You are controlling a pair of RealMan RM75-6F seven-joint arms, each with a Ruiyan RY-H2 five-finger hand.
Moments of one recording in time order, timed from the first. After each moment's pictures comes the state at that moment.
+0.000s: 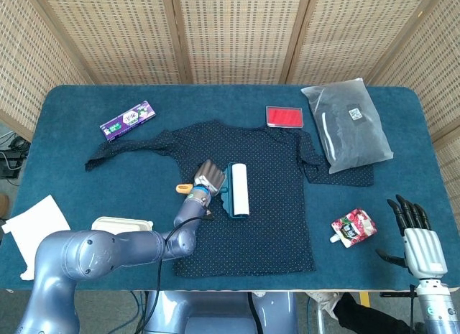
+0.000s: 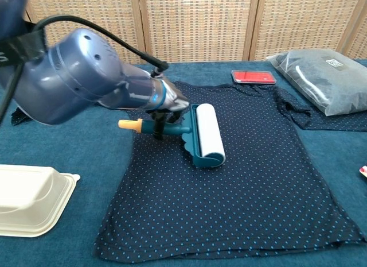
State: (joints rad) left arm -1.62 -1.76 0.06 -1.18 -0.17 0.74 1.31; right arm 0.08 -1.24 0.06 -1.48 -1.49 1.44 0.11
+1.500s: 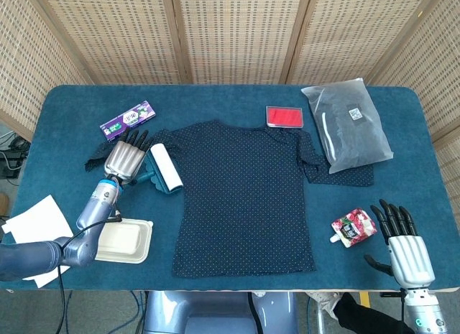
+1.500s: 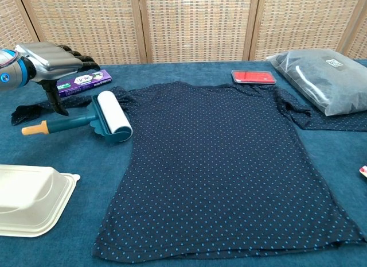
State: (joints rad) left arm -1.07 -1.44 0.14 -1.36 0.65 1.03 0.76; right arm 0.06 -1.25 0.02 -1.56 -1.60 1.54 -0.04
